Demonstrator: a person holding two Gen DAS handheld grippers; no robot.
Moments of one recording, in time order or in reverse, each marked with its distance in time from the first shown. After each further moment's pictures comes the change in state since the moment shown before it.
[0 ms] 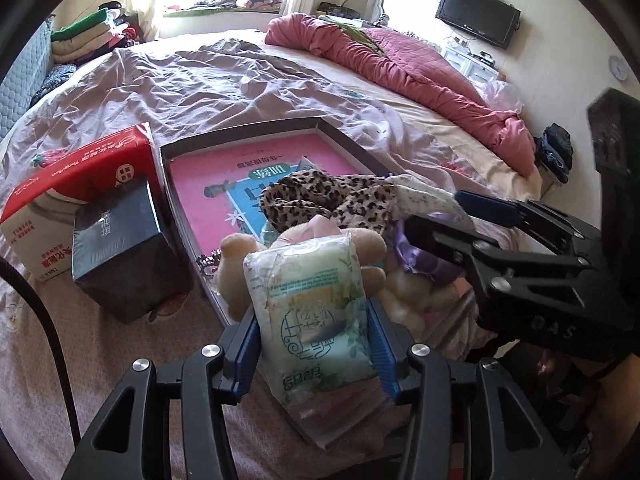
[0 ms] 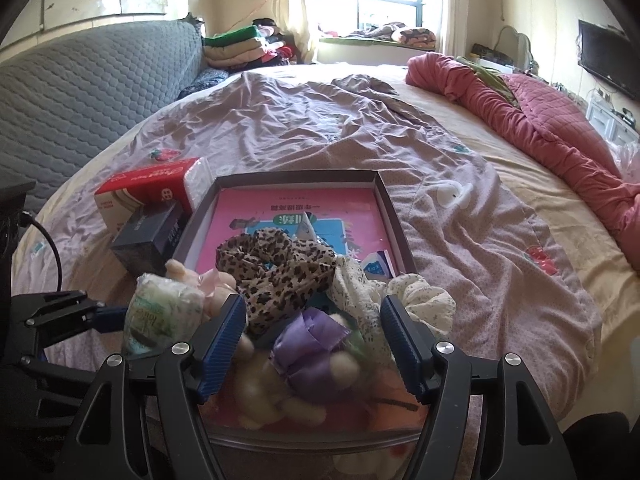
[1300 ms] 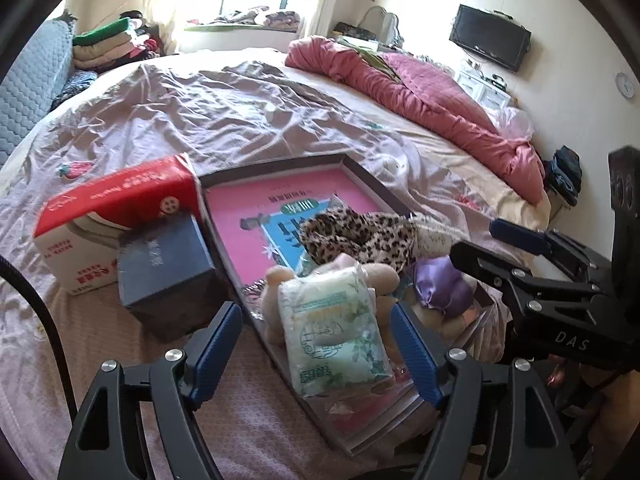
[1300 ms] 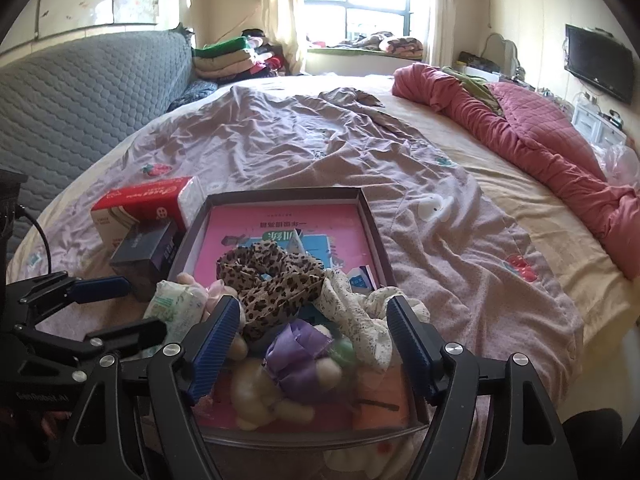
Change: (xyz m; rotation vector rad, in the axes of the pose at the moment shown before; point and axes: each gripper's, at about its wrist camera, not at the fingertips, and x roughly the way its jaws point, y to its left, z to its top) left arm -0.035 0.020 0.012 -0.040 -0.087 0.039; right arm -0.025 0.000 0.010 0.029 -0.049 -0.033
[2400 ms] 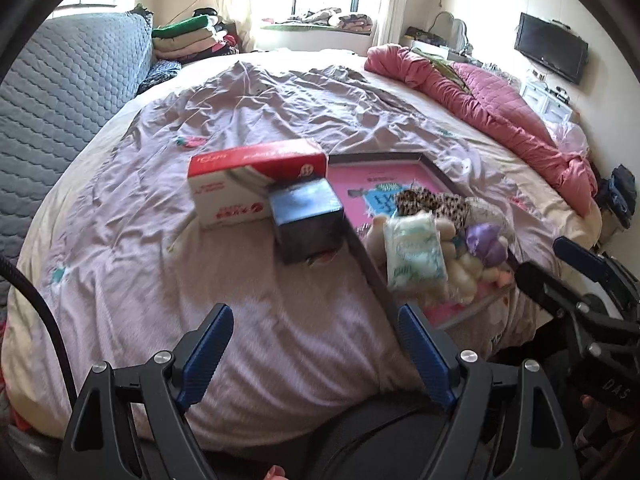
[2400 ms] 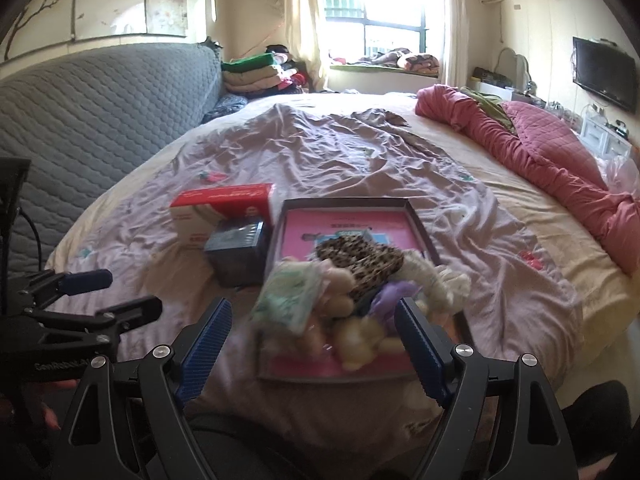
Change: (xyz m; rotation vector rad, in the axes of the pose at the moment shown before) left arm -0.105 0.024 -0.053 -0.097 0.016 0.268; right arm -0.089 0.081 -0.034 -0.006 -0.057 0.063
